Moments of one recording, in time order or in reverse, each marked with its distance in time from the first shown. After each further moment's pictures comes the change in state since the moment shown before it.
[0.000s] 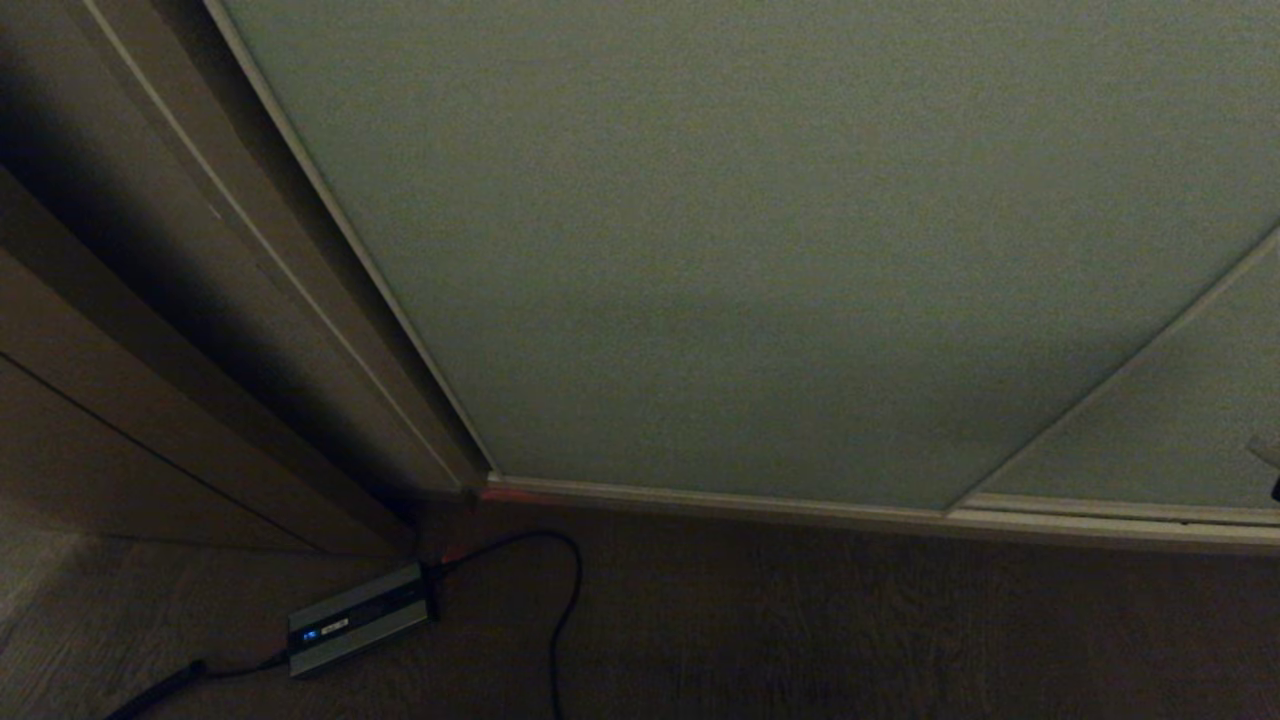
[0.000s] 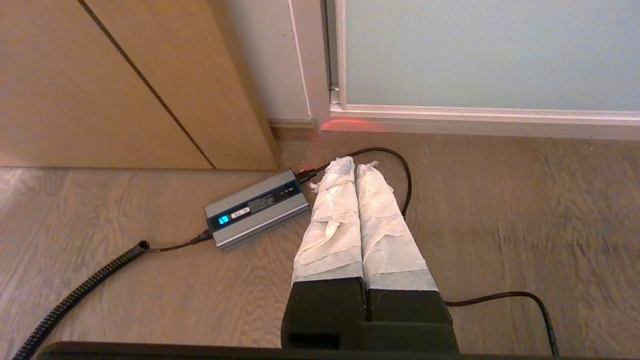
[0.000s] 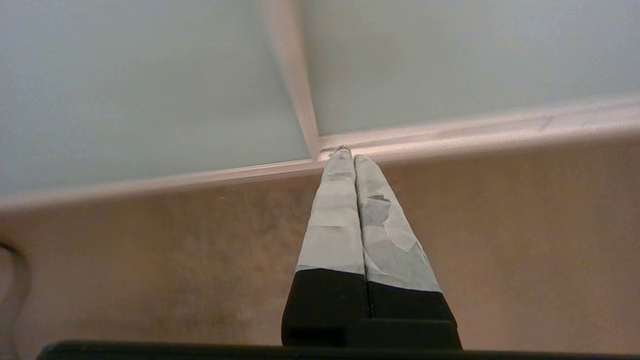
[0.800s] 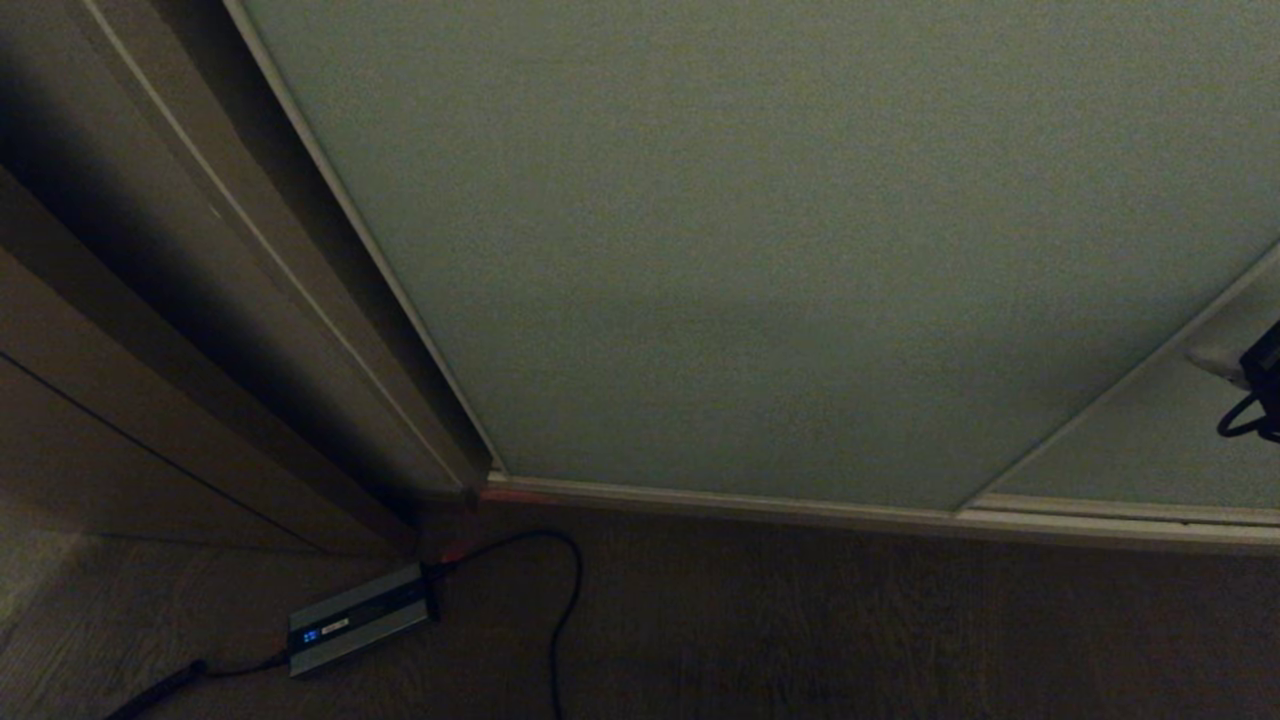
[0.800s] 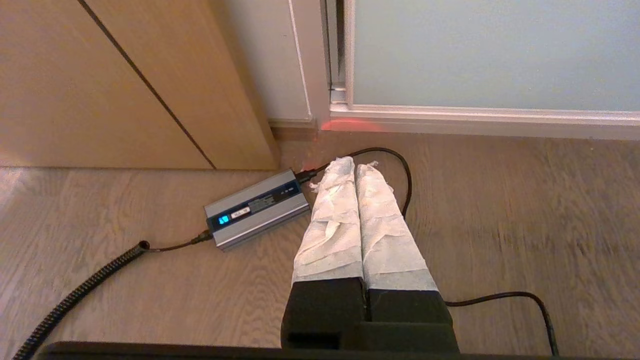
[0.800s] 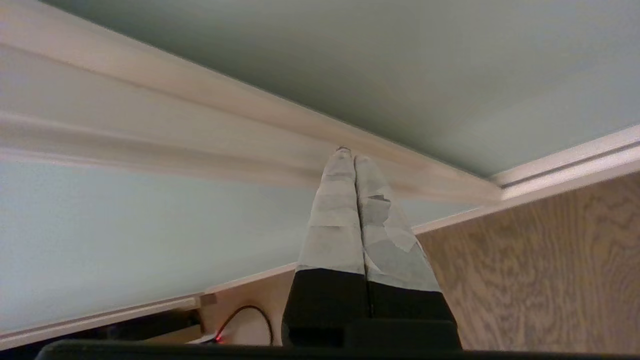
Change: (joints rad) left arm 0.000 0.000 0.000 0.000 0.000 0.000; right arm -0.005 0.348 -0.499 0.074 0.261 0.633
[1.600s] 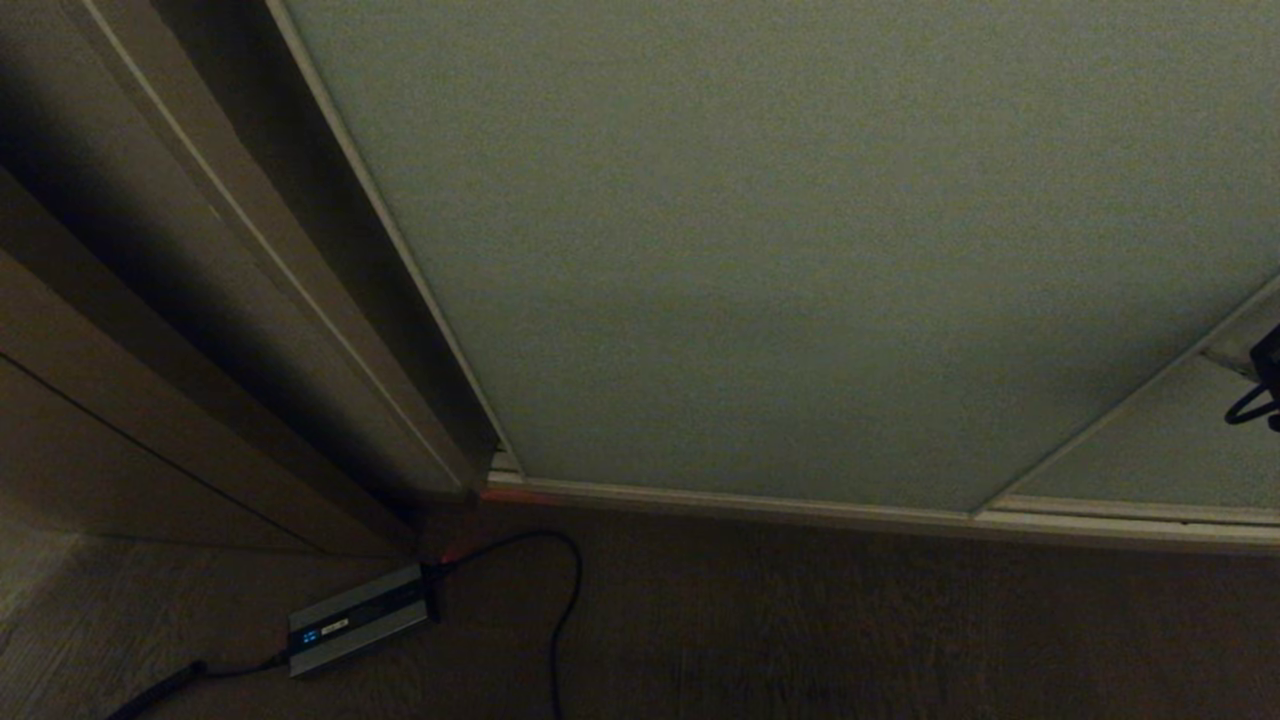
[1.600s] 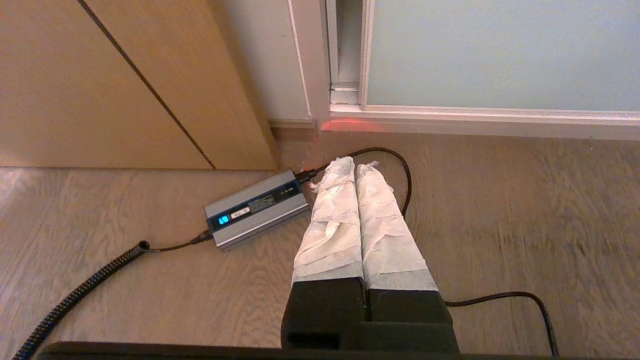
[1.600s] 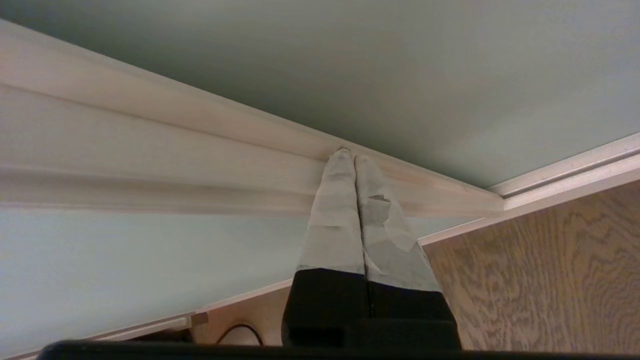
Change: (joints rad) left arm 0.000 0.000 0.000 0.000 0.000 0.000; right arm -0.026 0.061 -0.095 0.023 -0.004 0.007
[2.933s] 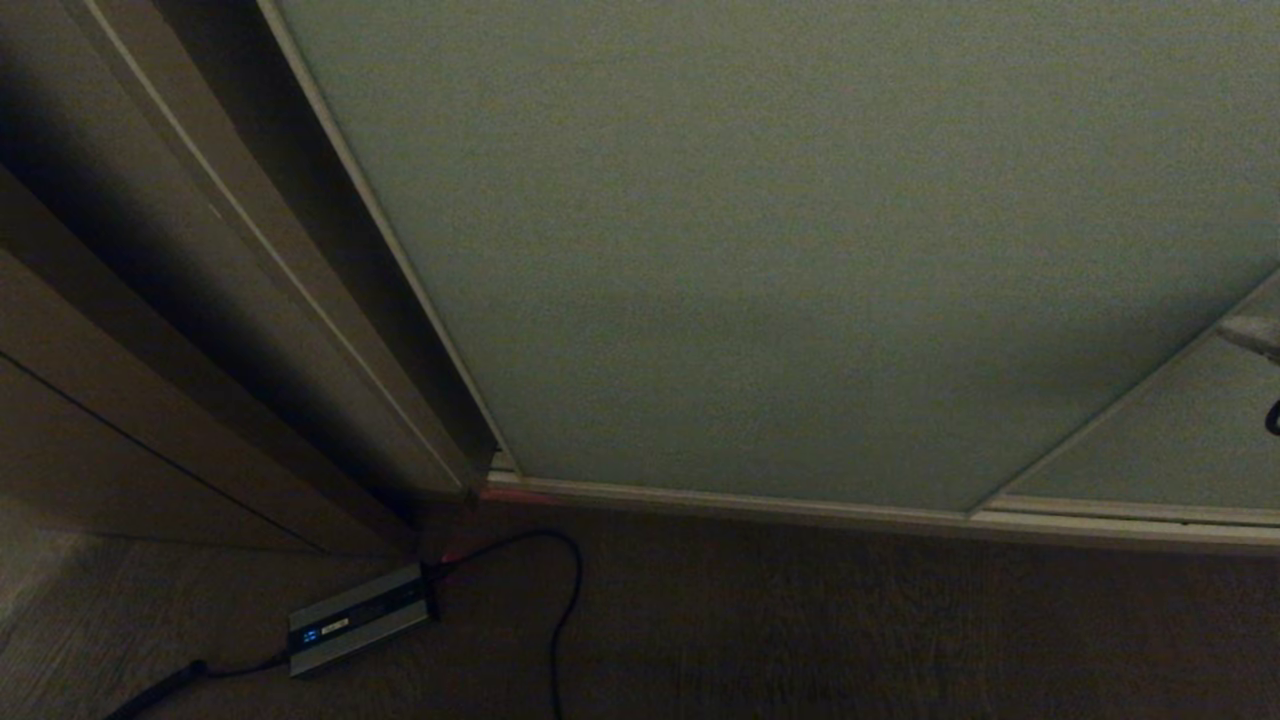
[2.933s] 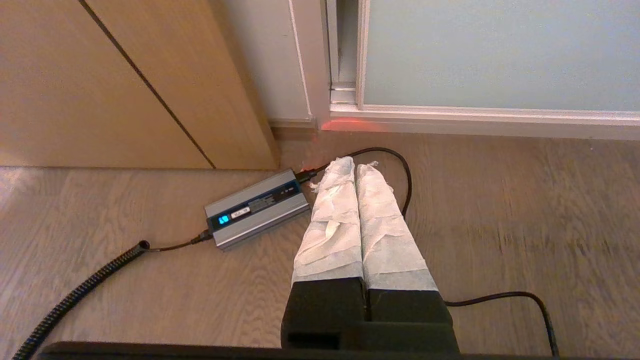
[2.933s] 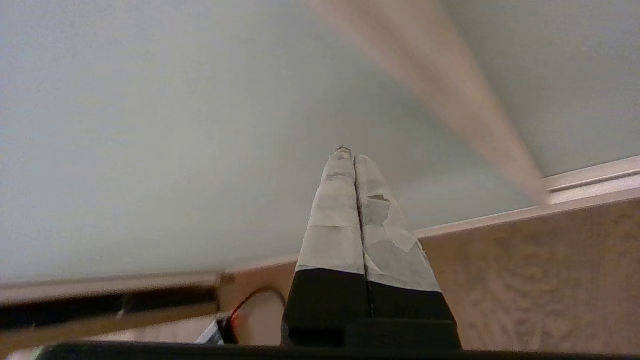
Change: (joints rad) left arm 0.000 0.000 0.000 0.000 0.000 0.000; right arm -0.008 -0.233 0.161 0.001 0.094 -0.014
